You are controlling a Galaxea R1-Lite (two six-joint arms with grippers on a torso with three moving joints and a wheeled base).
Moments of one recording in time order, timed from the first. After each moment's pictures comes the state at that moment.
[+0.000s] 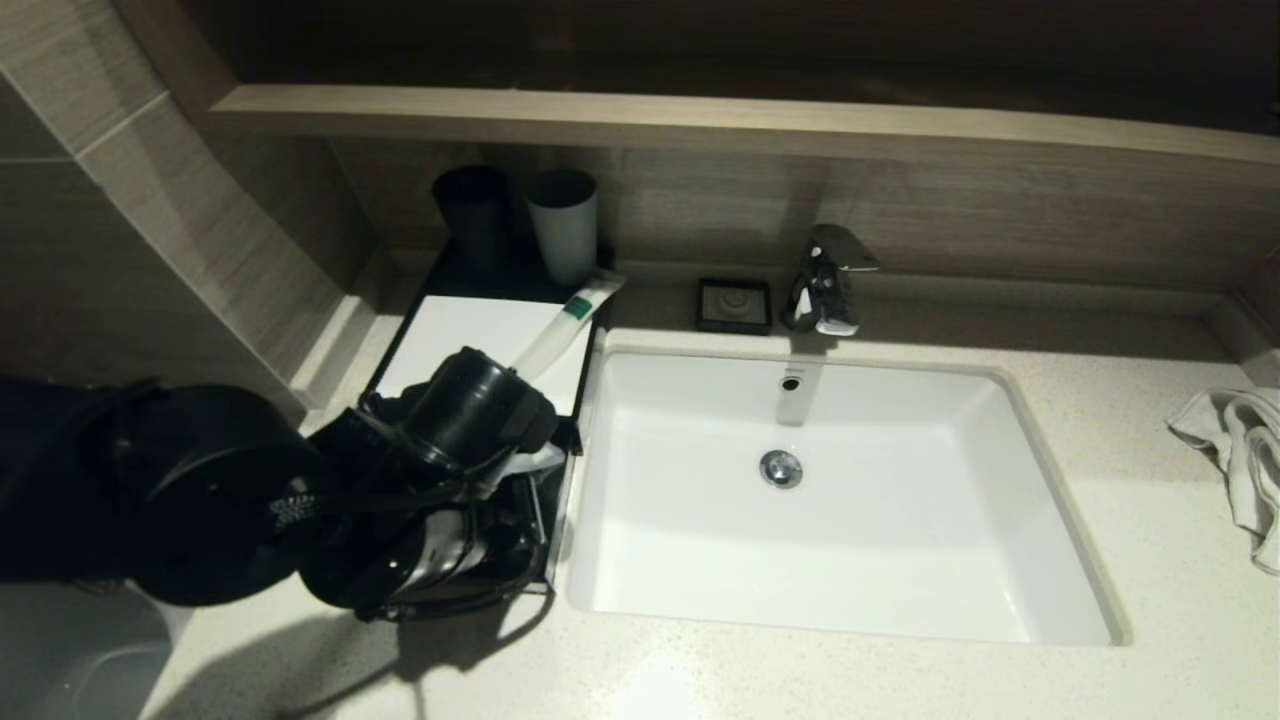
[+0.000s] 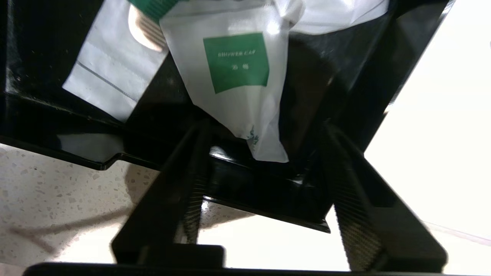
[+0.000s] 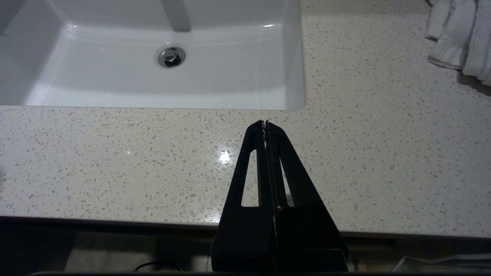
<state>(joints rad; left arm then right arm) -0.72 1.70 -1.06 0.25 0.45 -0.78 0.00 0.00 0.00 0.00 -0.01 0.04</state>
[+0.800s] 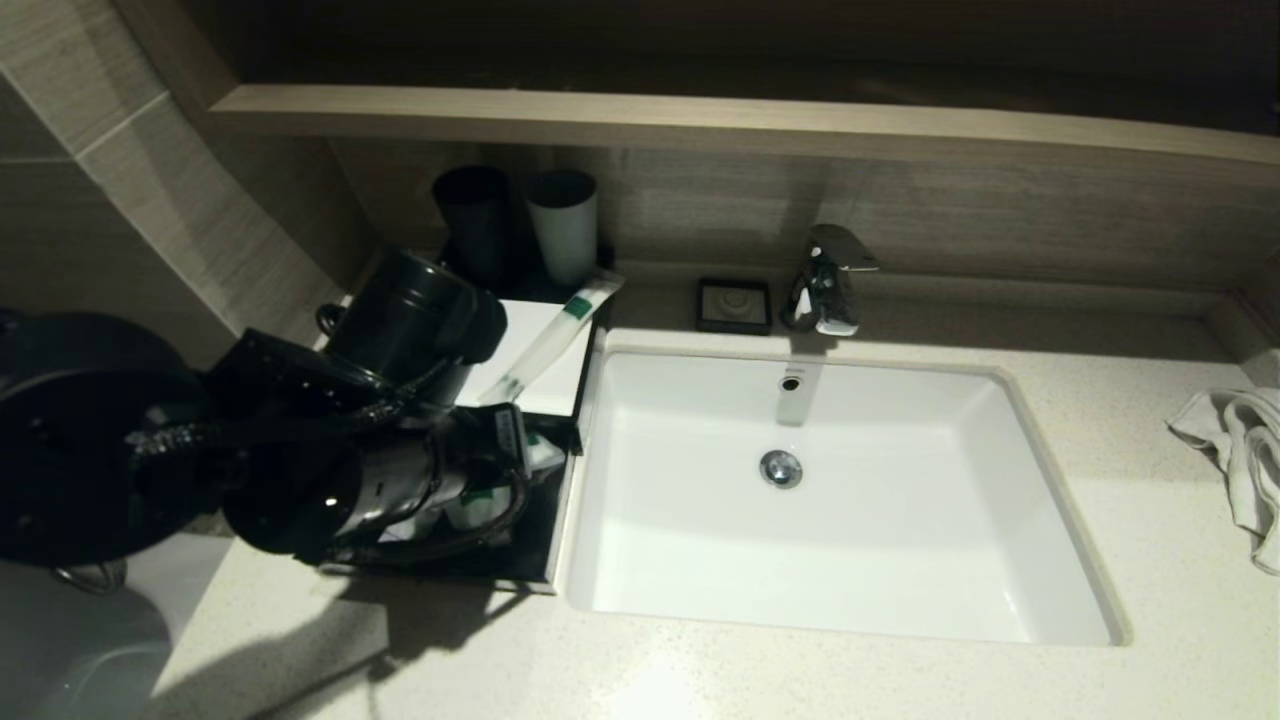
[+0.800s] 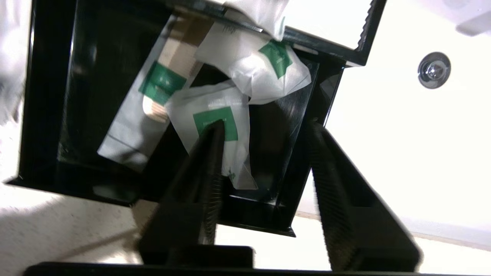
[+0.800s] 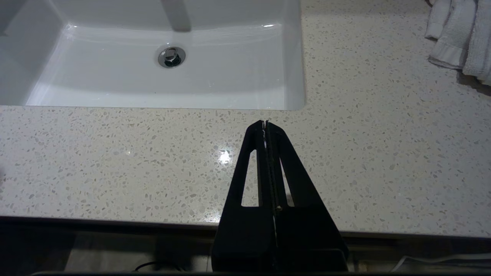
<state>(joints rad) -0.70 1.61 -1.15 0.24 0.47 -0.62 0.00 0.00 0.00 0.00 -0.01 0.04</state>
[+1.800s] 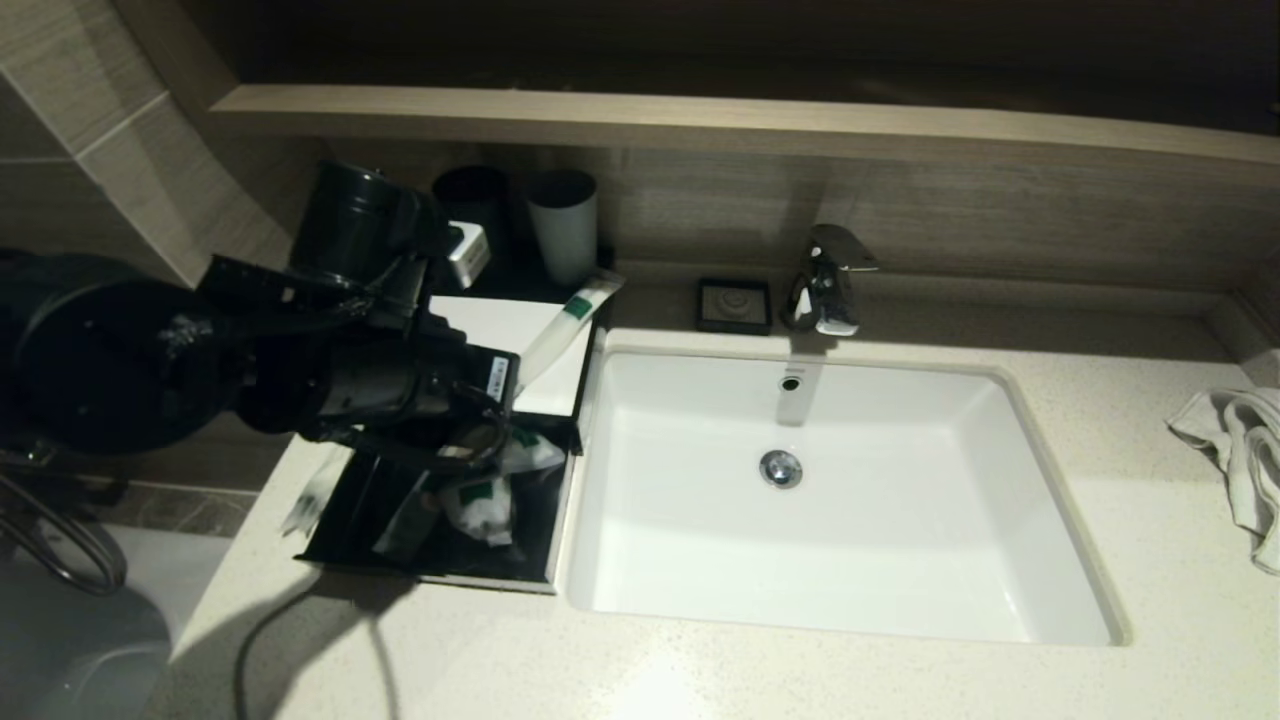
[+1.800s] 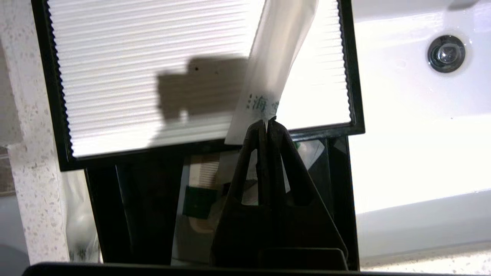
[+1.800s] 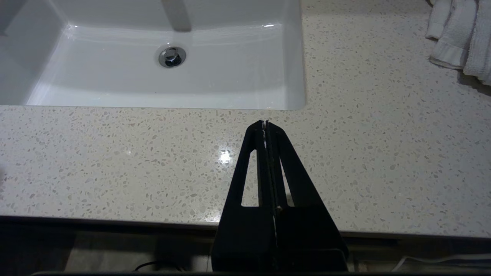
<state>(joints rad) -0.53 1.66 -1.26 0.11 0.25 -0.06 0.00 0.00 0.00 0.00 -0.01 0.04</state>
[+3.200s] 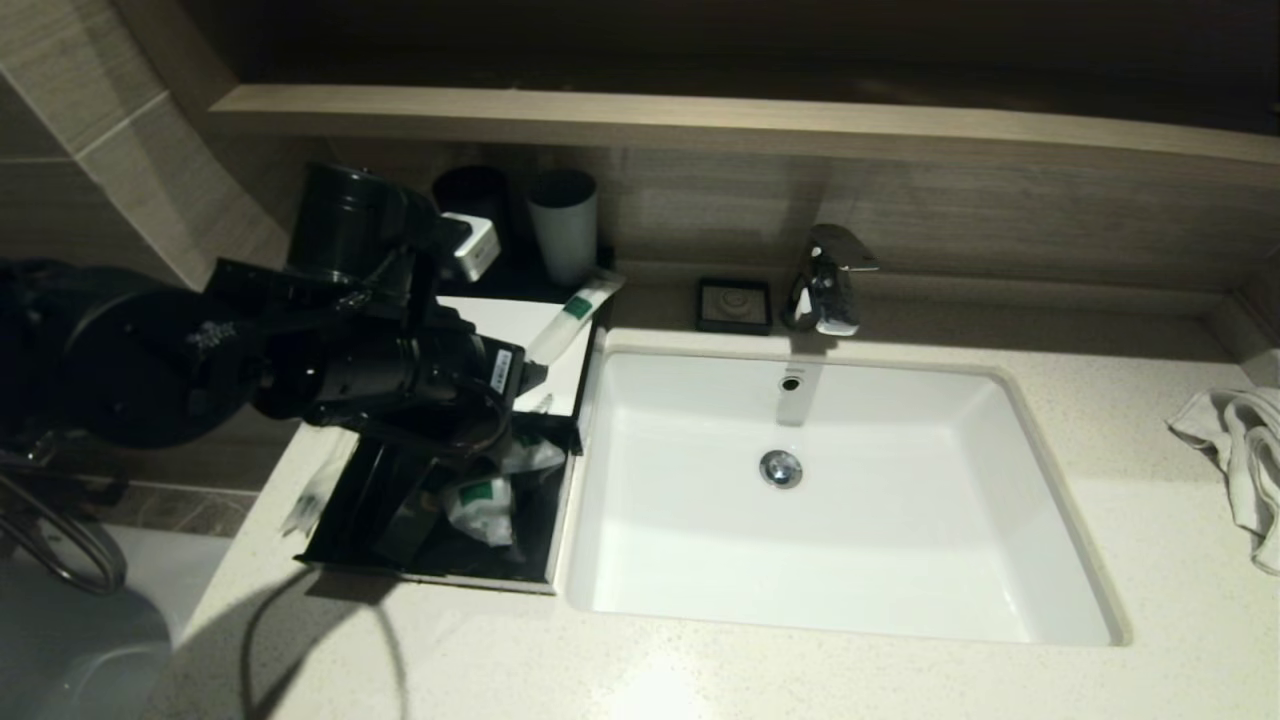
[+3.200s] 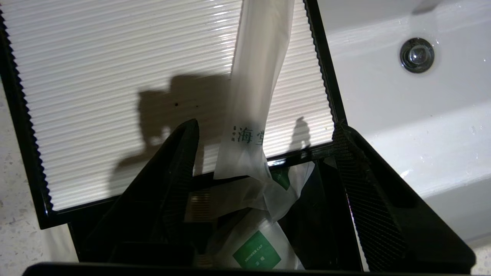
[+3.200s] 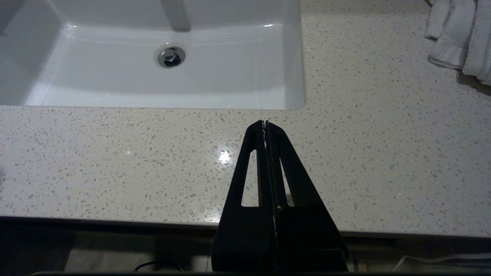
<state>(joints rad) -0.47 1.69 -1.24 0.00 0.10 0.04 0.00 0.00 0.00 0.00 -0.01 0.04</state>
